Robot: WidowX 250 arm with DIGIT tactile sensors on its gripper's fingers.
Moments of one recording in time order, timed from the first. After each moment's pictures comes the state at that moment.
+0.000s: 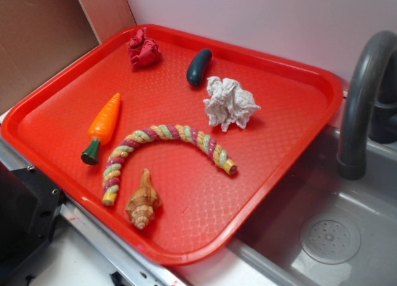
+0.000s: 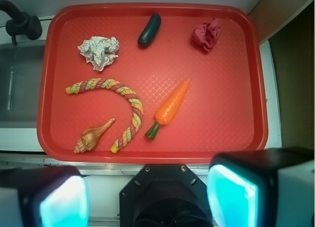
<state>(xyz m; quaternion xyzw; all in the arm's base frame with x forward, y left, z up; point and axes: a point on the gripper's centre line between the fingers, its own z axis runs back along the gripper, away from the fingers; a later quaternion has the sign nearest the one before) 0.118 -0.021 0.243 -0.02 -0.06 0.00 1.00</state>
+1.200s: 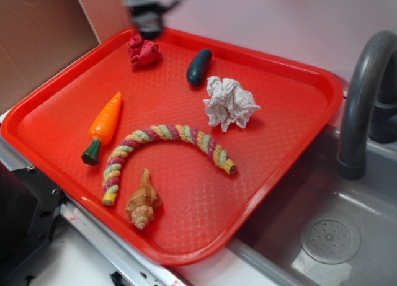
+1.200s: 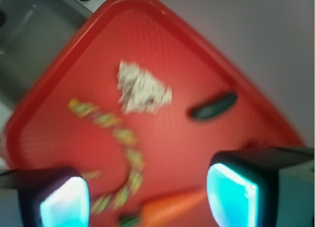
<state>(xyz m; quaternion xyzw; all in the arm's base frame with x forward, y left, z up) 0.266 -0.094 0.152 0.06 0.03 -0.38 0.92</state>
